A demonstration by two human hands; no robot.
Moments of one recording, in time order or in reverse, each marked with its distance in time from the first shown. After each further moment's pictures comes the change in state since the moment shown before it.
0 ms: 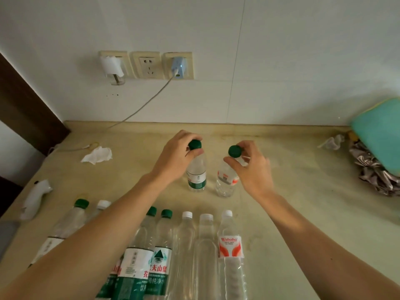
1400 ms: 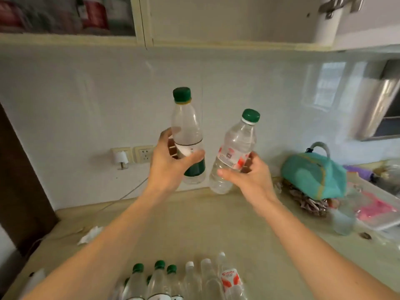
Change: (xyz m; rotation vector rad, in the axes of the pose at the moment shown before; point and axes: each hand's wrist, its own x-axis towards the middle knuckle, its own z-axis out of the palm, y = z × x) left_hand -0.060 0.169 -0.159 -0.537 0.239 0.211; right_hand -0.103 -0.209 -0.086 0.331 0.317 -0.069
